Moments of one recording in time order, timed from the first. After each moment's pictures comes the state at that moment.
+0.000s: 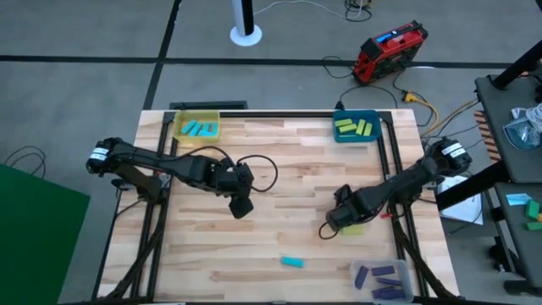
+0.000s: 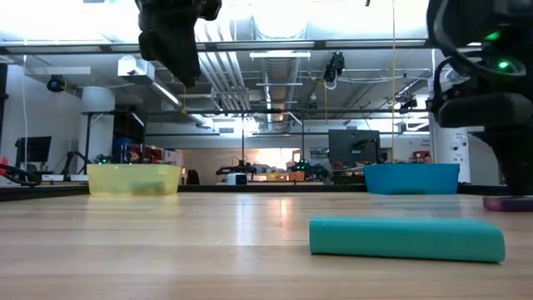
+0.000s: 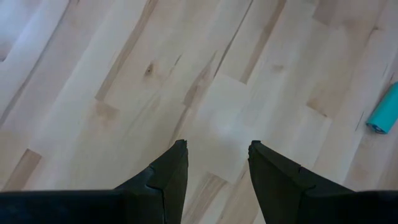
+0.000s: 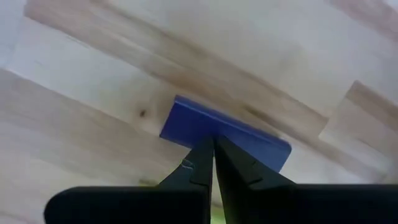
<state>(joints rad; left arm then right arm) -0.17 1.50 1.29 -0.93 -0.23 -0.61 0.42 1.56 0.83 -0.90 0.06 1.53</state>
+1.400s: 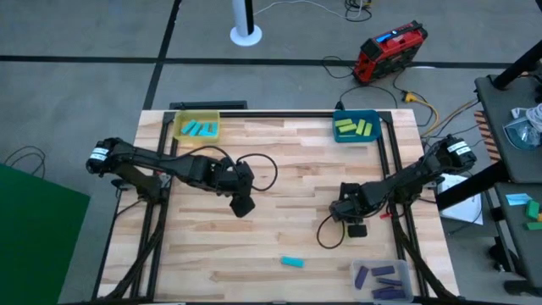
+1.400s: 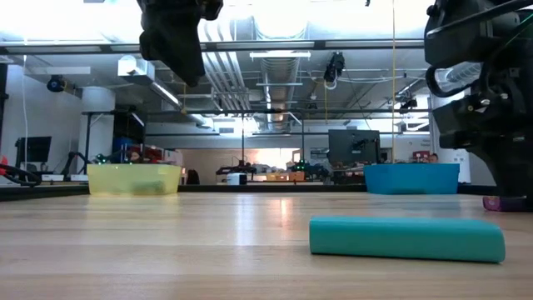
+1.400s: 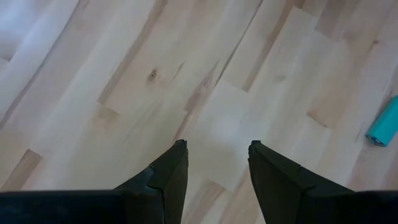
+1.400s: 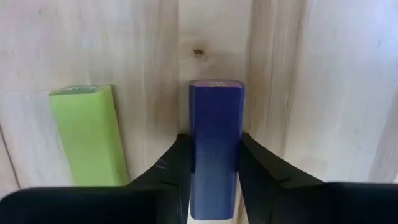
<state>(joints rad) -0.17 1.50 1.29 -0.92 -0.25 -0.64 0.34 1.49 0.68 -0.75 -0.02 0.32</state>
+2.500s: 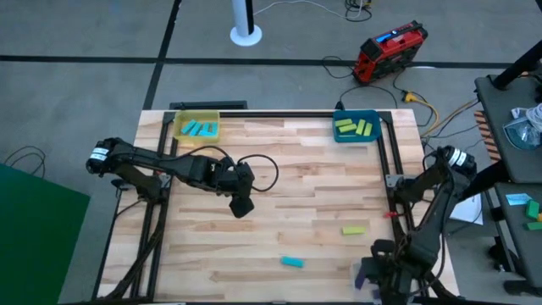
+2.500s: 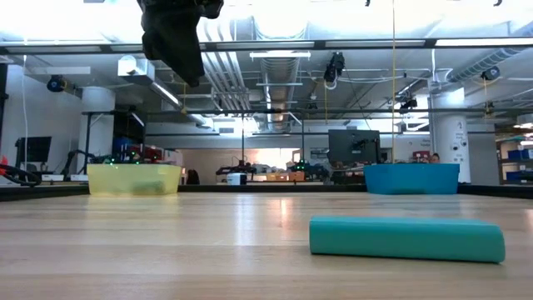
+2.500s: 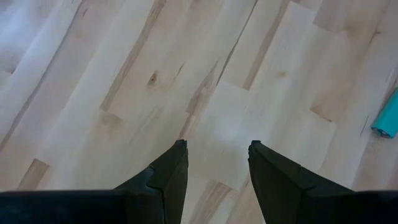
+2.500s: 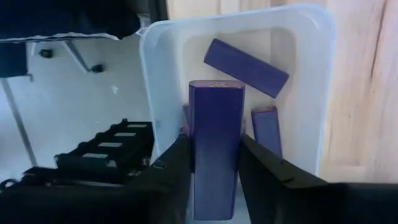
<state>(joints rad) -0.17 1.50 1.29 -0.92 -0.25 -0.58 1.03 1.55 1.19 -0.90 -0.15 1.15</state>
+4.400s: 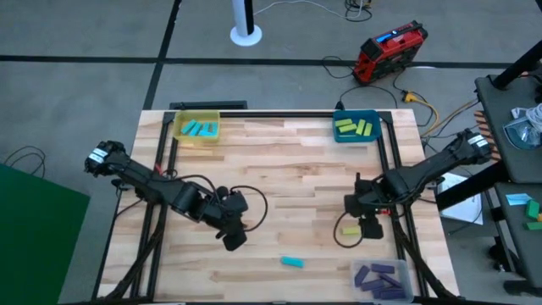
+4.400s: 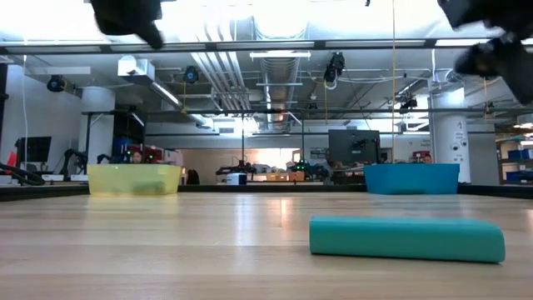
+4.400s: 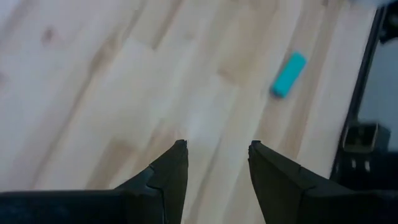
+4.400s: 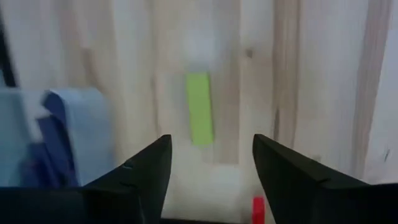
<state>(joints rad) -0.45 1.50 1.29 -0.86 -0.21 -0.88 0.40 1.23 0.98 -1.11 -0.13 0.45</state>
